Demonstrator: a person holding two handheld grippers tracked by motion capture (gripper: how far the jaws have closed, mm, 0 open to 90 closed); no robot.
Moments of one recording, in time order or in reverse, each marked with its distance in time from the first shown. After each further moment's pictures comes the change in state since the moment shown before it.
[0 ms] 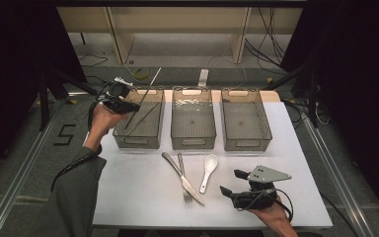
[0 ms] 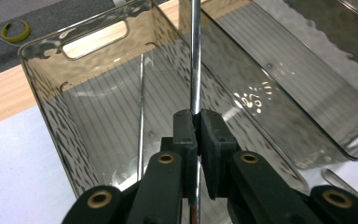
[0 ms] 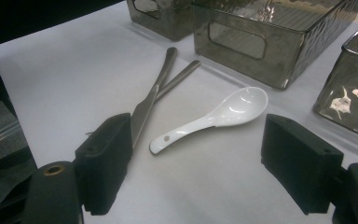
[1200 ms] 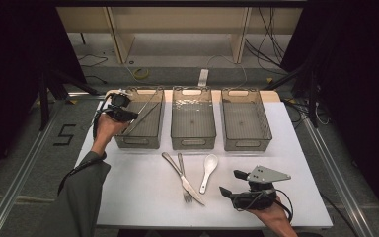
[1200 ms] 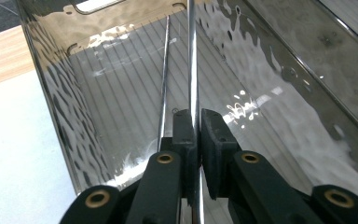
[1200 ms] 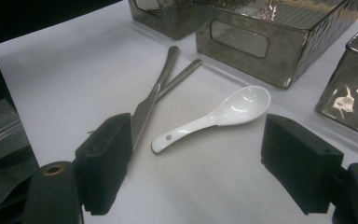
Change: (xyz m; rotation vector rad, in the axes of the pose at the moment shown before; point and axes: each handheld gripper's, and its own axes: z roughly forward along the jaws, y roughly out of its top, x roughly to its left) left arm 0.011 -0.029 0.041 0.049 0.056 -0.038; right arm 0.001 0.000 0.000 0.005 0.003 -0.003
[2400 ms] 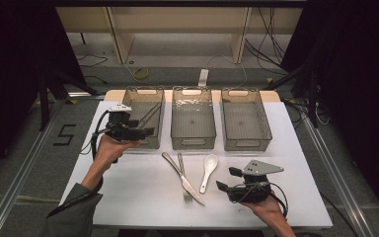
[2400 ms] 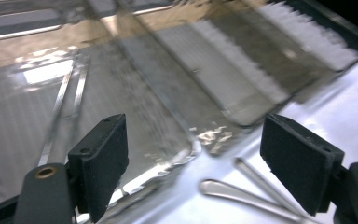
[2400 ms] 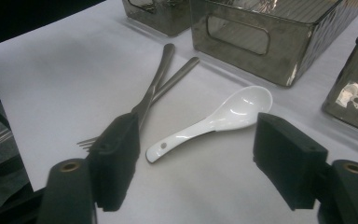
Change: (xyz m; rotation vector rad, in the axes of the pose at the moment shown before) left arm -0.075 -0.045 -0.069 -0.261 -0.234 -0.046; right arm -0.007 0.008 0.018 0.034 0.007 0.040
